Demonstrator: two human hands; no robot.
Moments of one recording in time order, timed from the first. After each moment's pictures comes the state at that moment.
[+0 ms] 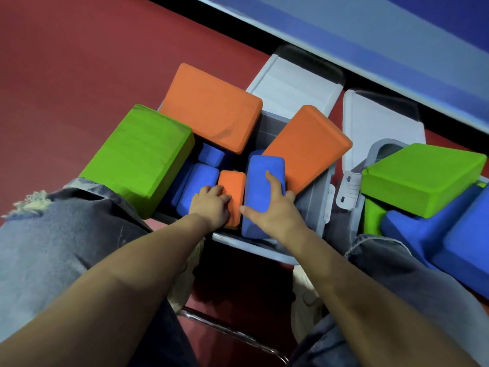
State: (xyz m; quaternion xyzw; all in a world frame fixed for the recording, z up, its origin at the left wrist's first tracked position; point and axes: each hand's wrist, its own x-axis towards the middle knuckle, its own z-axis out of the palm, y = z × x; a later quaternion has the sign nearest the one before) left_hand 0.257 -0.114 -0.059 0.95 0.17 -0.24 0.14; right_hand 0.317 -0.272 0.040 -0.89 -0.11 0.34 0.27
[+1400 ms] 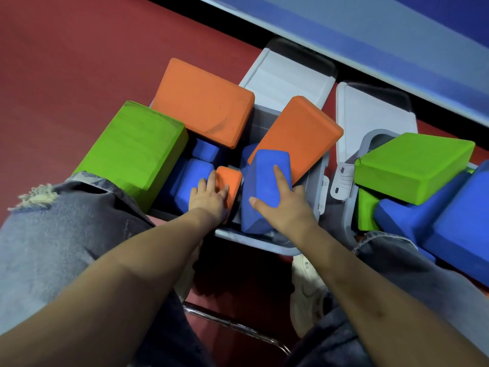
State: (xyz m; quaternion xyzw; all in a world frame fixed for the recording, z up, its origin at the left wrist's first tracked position) left_hand 0.262 -0.130 -0.049 0.94 0.20 -0.27 0.09; right_hand 0.319 -0.296 0.048 -0.92 -0.11 0.31 0.22
